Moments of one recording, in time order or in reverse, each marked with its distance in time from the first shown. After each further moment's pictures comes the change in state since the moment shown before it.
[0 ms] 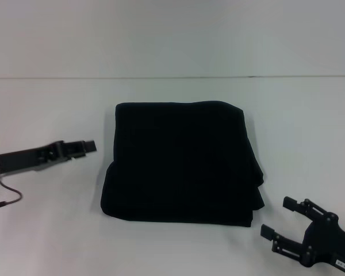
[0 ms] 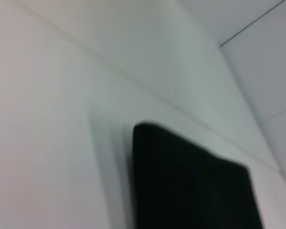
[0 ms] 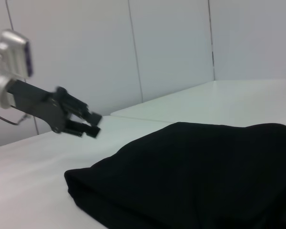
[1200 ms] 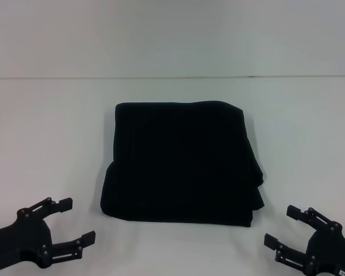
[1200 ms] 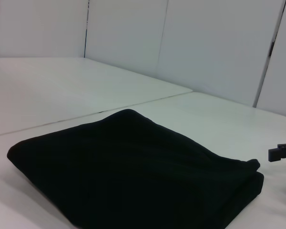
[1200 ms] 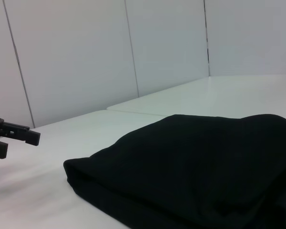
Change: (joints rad) left arm 0.275 -0.096 -0.069 0.085 -0.045 0.298 1.064; right arm -0.029 0.000 0.008 0.008 -0.009 -0.002 -0.030
